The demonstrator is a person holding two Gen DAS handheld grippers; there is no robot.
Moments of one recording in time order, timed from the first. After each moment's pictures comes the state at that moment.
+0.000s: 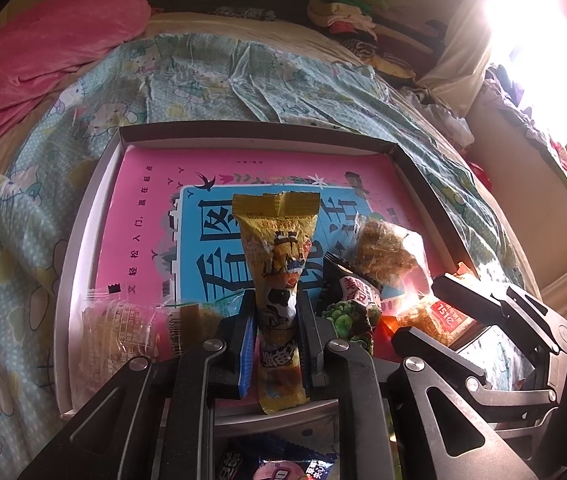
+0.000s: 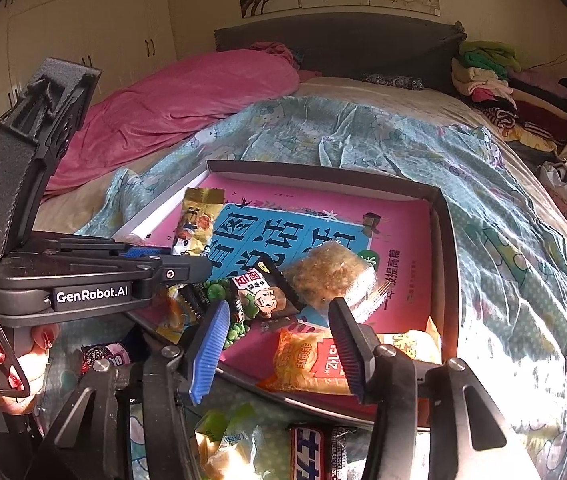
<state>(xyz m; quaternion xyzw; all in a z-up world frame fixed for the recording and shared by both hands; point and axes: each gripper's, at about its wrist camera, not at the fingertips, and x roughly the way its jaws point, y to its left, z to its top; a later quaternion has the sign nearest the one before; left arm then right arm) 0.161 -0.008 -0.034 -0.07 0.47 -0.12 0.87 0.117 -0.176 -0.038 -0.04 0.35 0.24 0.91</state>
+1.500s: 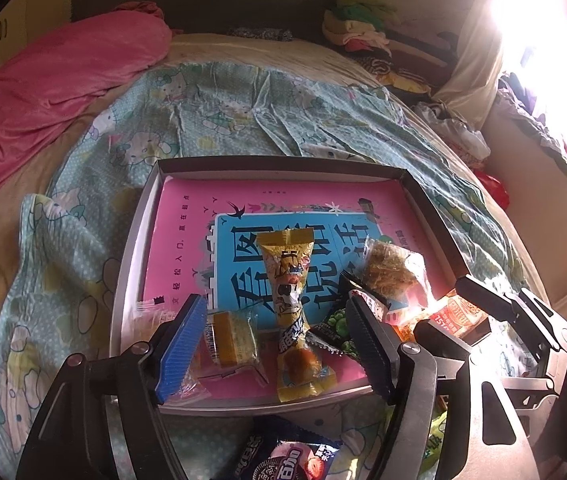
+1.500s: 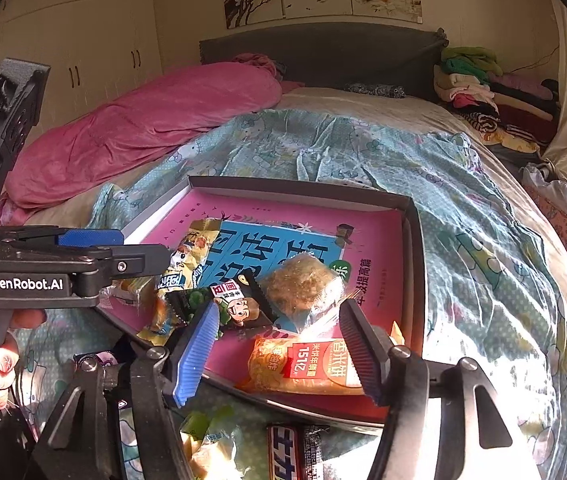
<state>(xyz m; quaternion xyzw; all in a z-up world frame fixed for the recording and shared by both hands) 0.144 0.000 -0.002 -0.06 0.44 -0.07 0.89 0.112 -0.193 -0.029 -0.03 0.33 0.21 0.92</state>
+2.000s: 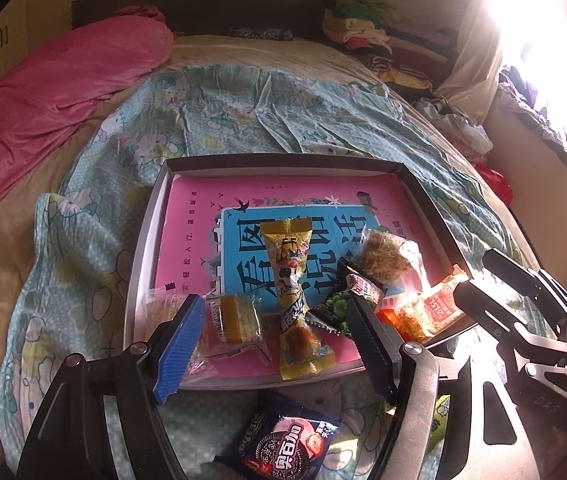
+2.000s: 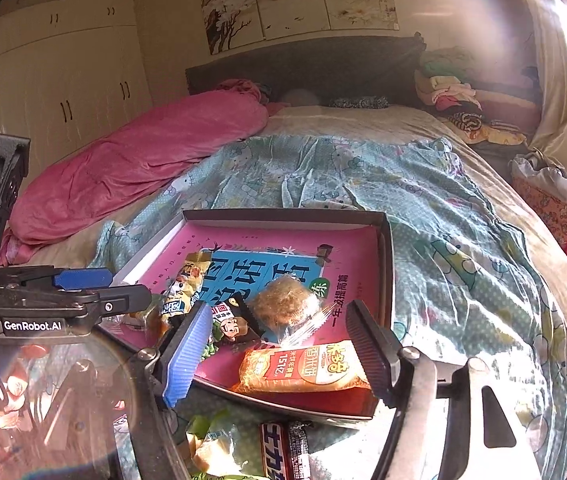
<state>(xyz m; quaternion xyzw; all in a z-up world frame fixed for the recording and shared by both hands) 0.128 -0.001 0.006 -0.04 0.44 -0.07 0.89 0.102 -0.220 -0.009 0.02 0.30 0.20 0.93</state>
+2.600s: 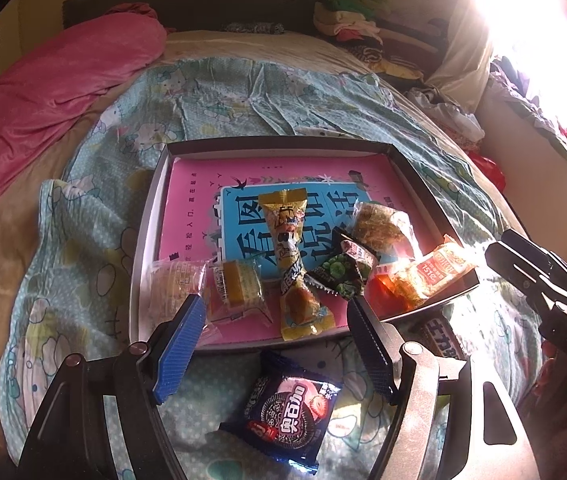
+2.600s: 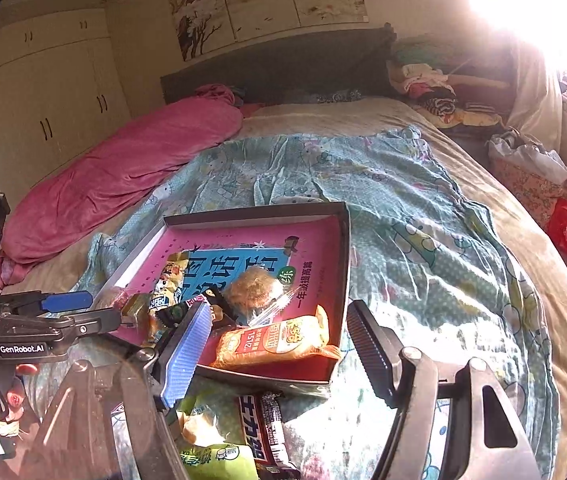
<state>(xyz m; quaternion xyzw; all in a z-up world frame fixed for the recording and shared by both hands) 0.106 0.003 0.002 -0.03 0.45 -0.08 0.89 0.085 -0.251 -0.003 0.05 0.32 0.16 0.93</state>
